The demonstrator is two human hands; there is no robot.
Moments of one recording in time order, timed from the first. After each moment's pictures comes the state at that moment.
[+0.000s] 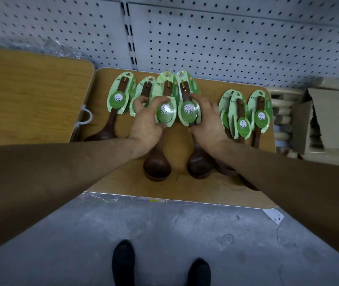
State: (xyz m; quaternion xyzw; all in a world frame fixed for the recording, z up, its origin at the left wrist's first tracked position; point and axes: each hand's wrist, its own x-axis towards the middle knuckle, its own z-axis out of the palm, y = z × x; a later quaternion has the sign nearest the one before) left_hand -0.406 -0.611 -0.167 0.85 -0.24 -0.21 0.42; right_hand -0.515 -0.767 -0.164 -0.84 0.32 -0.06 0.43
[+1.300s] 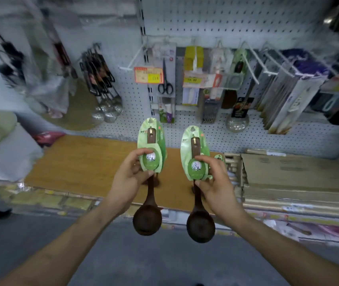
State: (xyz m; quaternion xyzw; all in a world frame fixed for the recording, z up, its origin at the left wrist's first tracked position) left_hand -0.616 -0.435 0.235 0.68 -0.20 -0.21 0.67; right_hand -0.772 -0.652 0.211 -0.81 0.16 -0.21 0.52
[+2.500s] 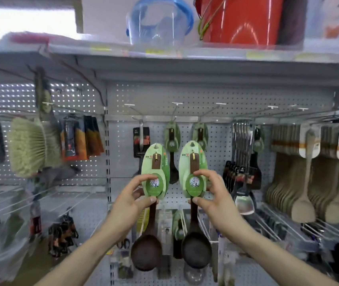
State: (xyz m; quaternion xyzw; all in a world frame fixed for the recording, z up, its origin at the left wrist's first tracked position) left_hand -0.611 -0.613 0.581 0.59 -0.45 -0.05 0.67; right_hand -0.788 -0.811 0.590 -0.81 0.04 -0.41 0.42
